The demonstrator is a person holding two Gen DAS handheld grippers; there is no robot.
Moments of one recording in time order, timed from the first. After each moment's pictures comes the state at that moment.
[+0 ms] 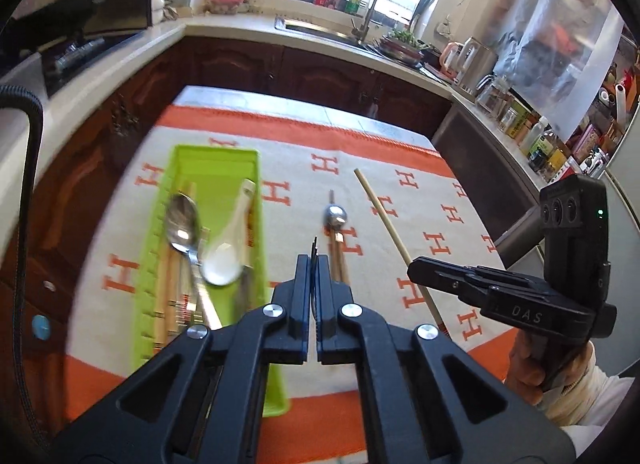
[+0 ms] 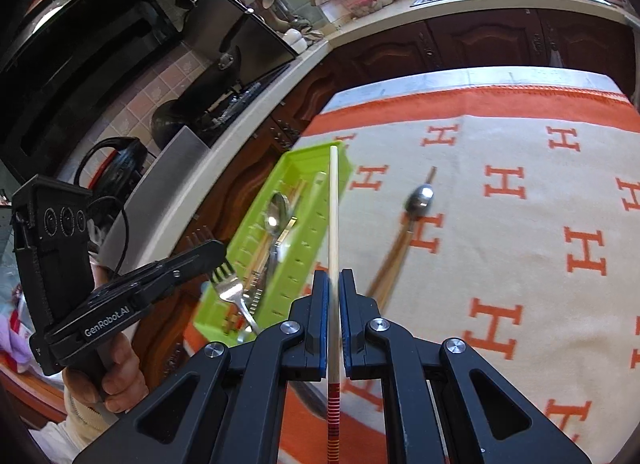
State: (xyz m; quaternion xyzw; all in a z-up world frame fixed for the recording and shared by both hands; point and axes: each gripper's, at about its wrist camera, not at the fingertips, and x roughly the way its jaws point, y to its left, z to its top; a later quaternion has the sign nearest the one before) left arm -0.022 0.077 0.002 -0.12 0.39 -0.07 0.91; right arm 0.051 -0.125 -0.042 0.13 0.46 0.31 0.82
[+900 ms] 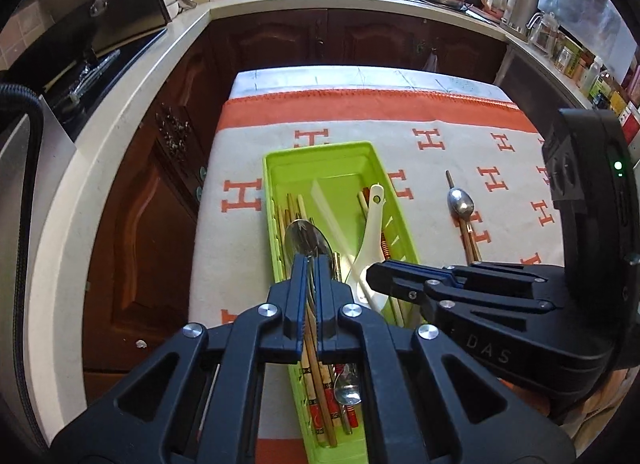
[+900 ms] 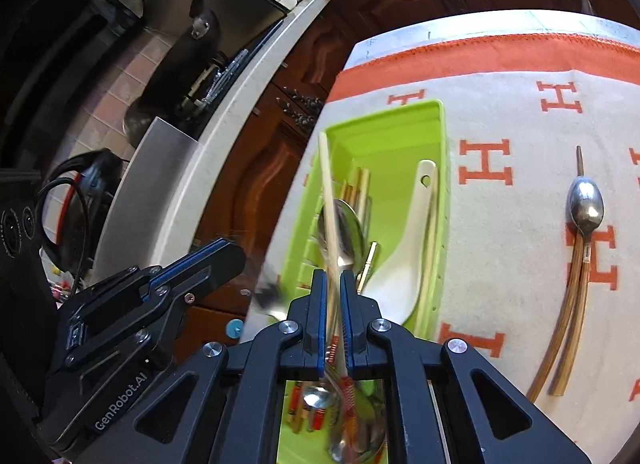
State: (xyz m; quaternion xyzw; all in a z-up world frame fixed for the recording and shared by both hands) left arm 0.069 0.155 -0.029 -0.01 0.48 -0.01 0.88; right arm 0.134 0.050 -0.086 0.16 0.54 0.29 0.78
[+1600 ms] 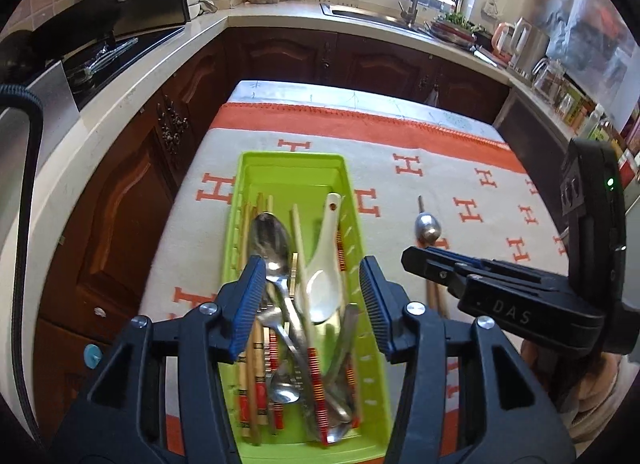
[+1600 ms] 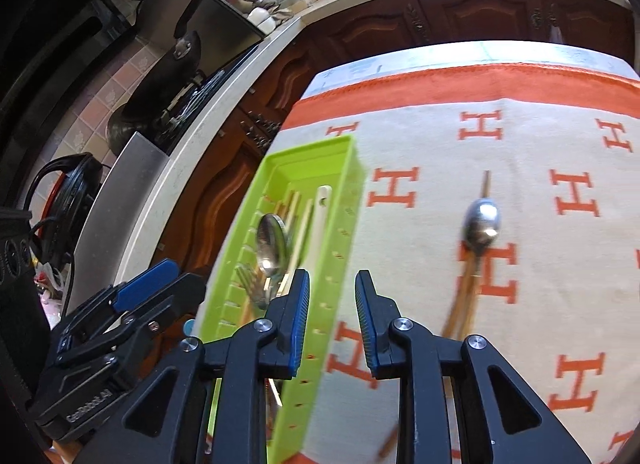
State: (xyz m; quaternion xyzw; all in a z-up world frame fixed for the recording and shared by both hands) left arm 0.042 0.119 -0.029 -0.08 0.42 0.01 0.90; right arm 0.126 -0.035 -0.077 0.13 0.51 0.25 0.81
